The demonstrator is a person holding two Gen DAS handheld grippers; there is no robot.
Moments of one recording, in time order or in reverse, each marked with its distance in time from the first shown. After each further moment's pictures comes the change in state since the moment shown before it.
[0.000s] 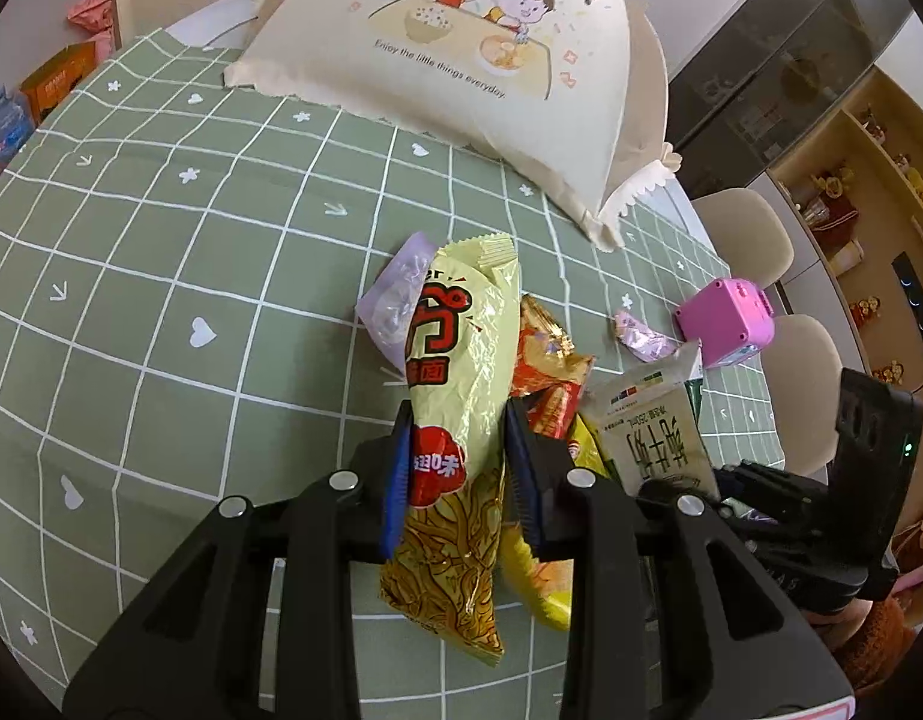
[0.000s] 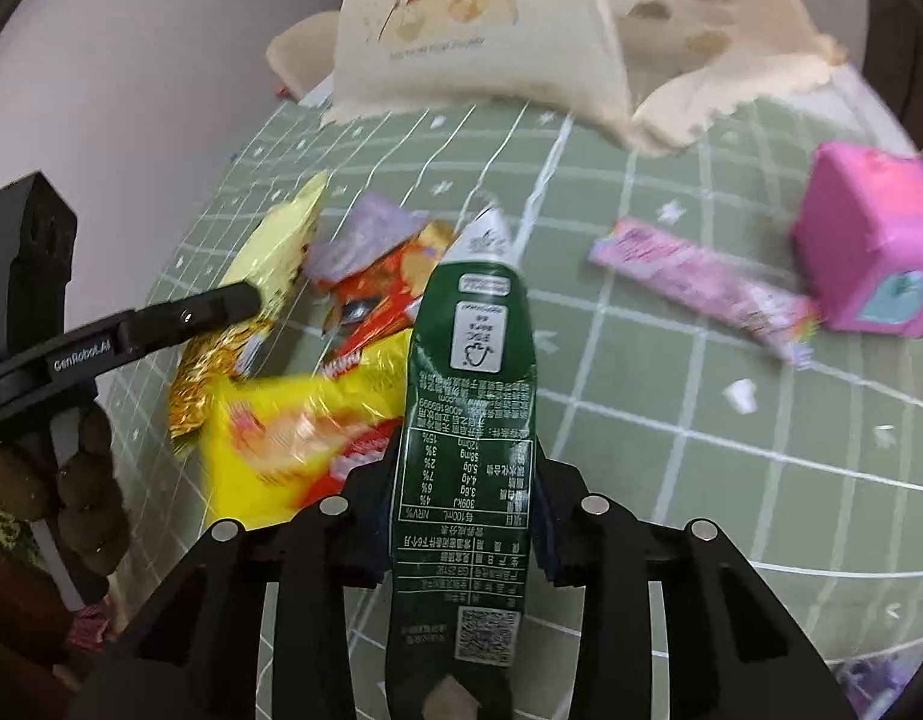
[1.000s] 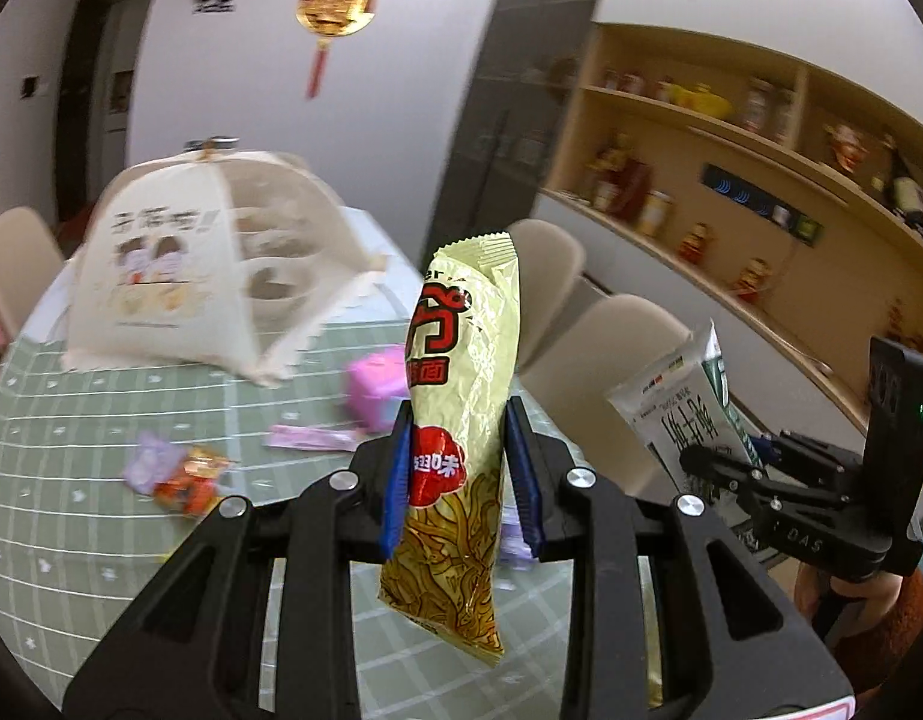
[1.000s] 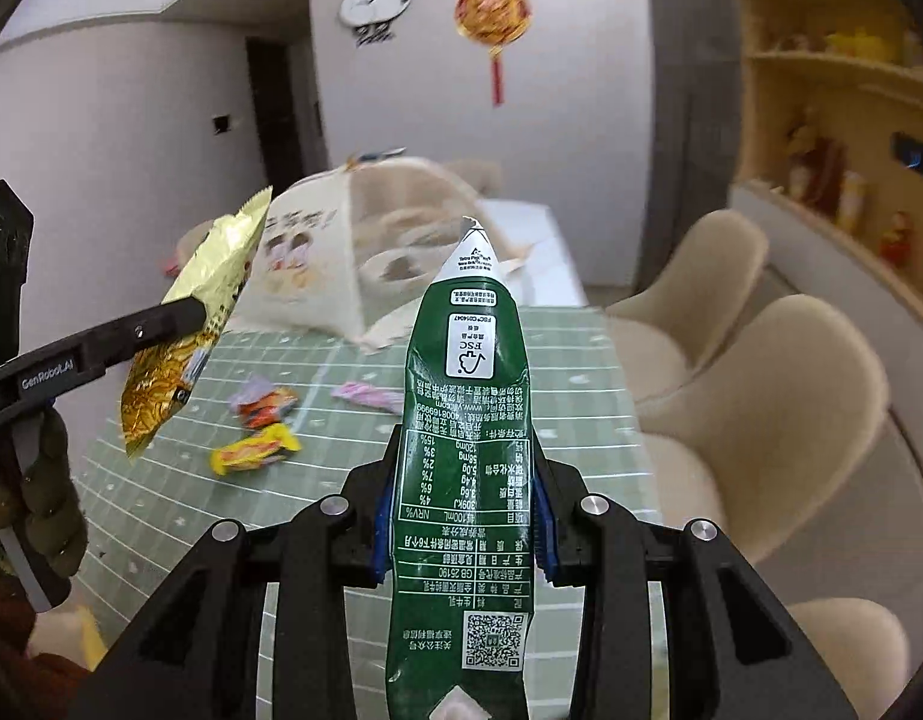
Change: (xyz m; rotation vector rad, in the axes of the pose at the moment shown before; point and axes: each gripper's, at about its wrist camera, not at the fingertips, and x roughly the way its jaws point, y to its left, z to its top) left arm -0.148 -0.281 -0.086 0.471 -0.308 -0.218; right arm -0.320 -0.044 -0.159 0.072 -0.517 -0.403
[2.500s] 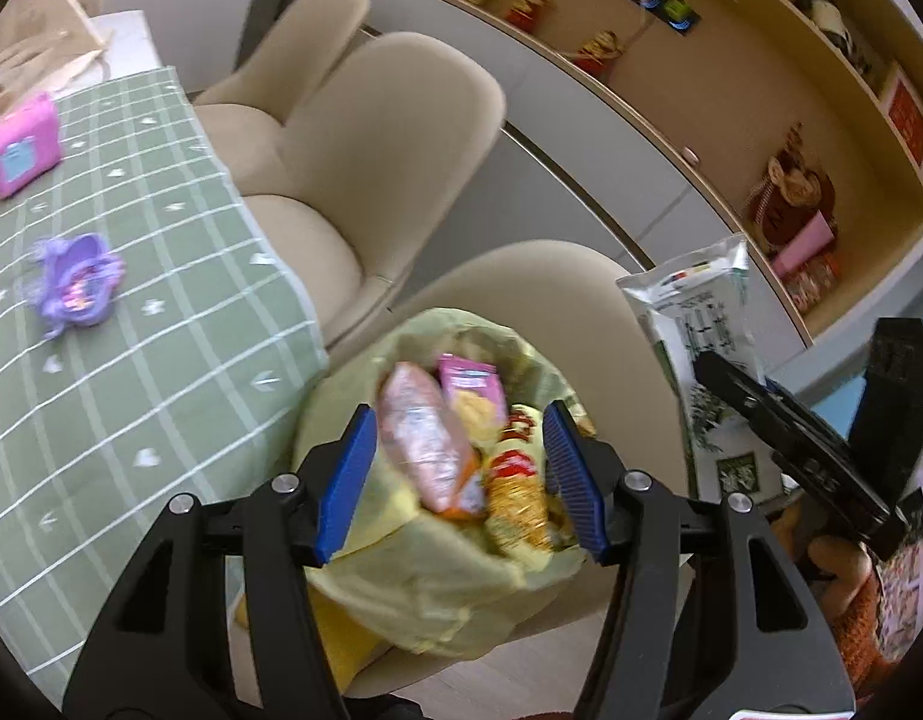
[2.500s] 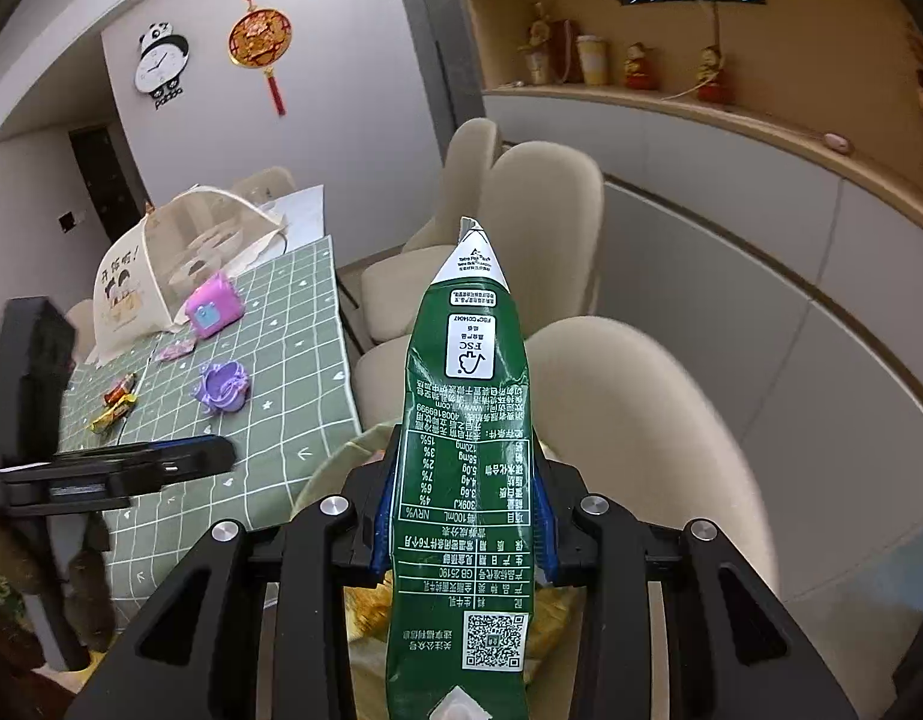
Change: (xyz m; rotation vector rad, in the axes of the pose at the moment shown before) left arm 0.116 -0.253 -0.162 0.021 0.470 -0.338; right arm -0.143 -0.215 -0.204 0.372 0.045 -0.242
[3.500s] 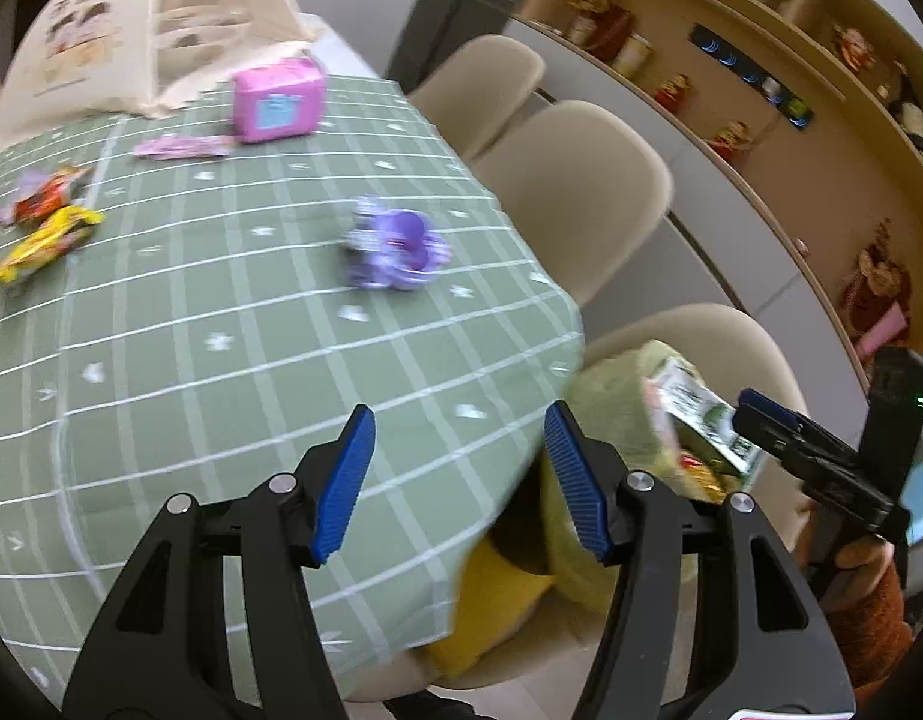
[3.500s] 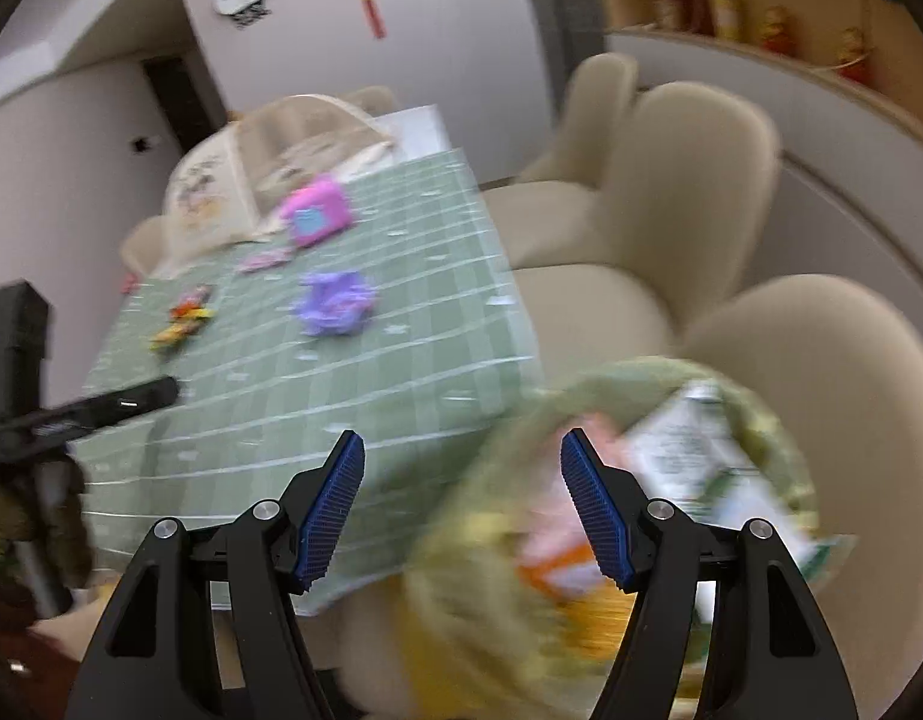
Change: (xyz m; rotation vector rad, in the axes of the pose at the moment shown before) left arm -0.104 0.153 -0.052 -0.185 -0.129 0.229; right arm 0.070 0.113 -0.019 -0.109 0.168 0.233
